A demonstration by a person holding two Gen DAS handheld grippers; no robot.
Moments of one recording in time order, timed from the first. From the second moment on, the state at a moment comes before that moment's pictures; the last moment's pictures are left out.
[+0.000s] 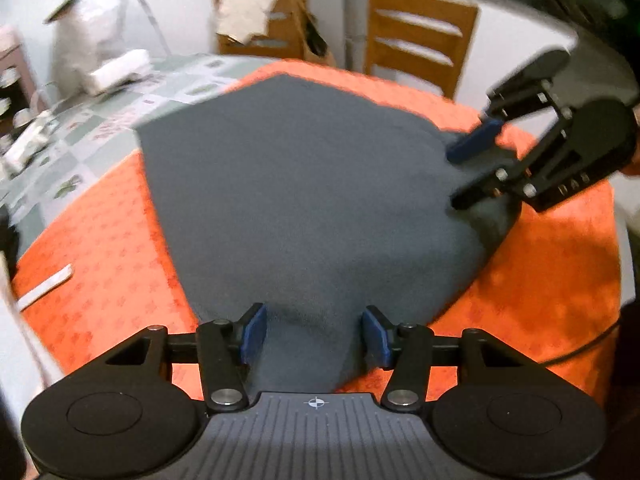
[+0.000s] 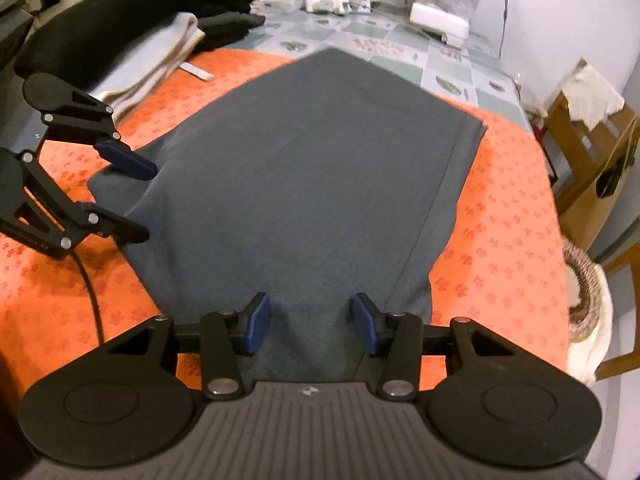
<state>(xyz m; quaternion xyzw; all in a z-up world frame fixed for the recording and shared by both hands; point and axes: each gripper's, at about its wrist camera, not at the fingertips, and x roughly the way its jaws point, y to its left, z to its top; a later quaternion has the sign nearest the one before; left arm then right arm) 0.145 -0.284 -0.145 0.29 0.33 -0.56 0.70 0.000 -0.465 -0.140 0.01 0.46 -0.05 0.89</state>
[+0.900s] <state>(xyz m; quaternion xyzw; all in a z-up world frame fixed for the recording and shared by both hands) 0.119 -0.126 -0.123 0.06 0.40 -0.33 0.85 0.079 -0.314 -0.142 -0.24 0.44 0.10 0.86</state>
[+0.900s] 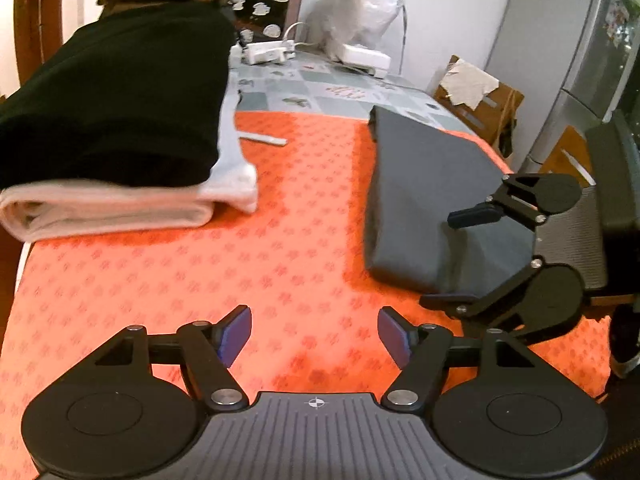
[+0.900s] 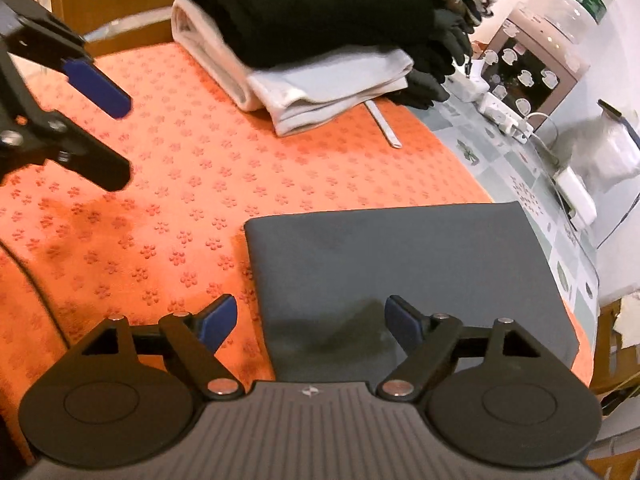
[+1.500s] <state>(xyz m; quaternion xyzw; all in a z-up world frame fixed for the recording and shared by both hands) 0.111 -0.129 -0.124 0.06 0.40 -0.34 0.85 0.072 -0.290 -0.175 -0.38 0.37 0.02 0.85</state>
